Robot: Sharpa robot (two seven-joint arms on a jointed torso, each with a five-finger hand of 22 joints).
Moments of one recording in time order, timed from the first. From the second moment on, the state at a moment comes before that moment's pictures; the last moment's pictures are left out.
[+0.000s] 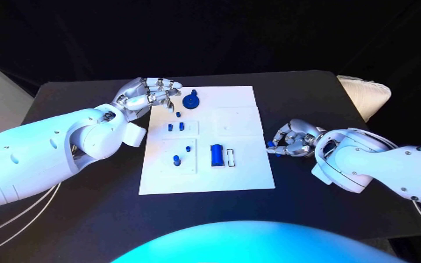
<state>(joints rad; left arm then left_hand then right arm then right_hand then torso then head) 1.13 -0.85 -0.05 1.45 -0.17 -0.02 0.40 1.37 -0.15 0.49 0.06 0.33 0.86 0.18 0.29 0.32 0.87 0.12 0.66 0.13 0.95 0.05 1.20 0.49 0.17 0.90 0.14 0.98 0.52 1.12 -1.16 -0.22 1.84 -1.10 -0.44 -0.42 1.42 -0.05 0.15 0.29 0.16 1.01 0.05 0.46 0.51 1.47 -0.02 1.56 1.31 1.47 -0.08 1.57 1.31 0.03 1.47 0.03 1.42 1.31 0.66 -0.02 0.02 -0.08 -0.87</state>
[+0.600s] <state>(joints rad) 1.13 -0.84 -0.05 1.45 -0.17 -0.02 0.40 1.37 -0.15 0.49 0.06 0.33 0.86 0.18 0.29 0.32 0.87 0.12 0.66 0.13 0.95 0.05 1.20 0.49 0.17 0.90 0.14 0.98 0.52 1.13 -0.97 -0.22 1.80 -1.02 -0.43 -0.41 1.34 -0.06 0.19 0.29 0.15 1.01 0.05 0.48 0.51 1.47 -0.02 1.56 1.31 1.47 -0.08 1.57 1.31 0.03 1.47 0.03 1.44 1.31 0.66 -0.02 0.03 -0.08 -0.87</state>
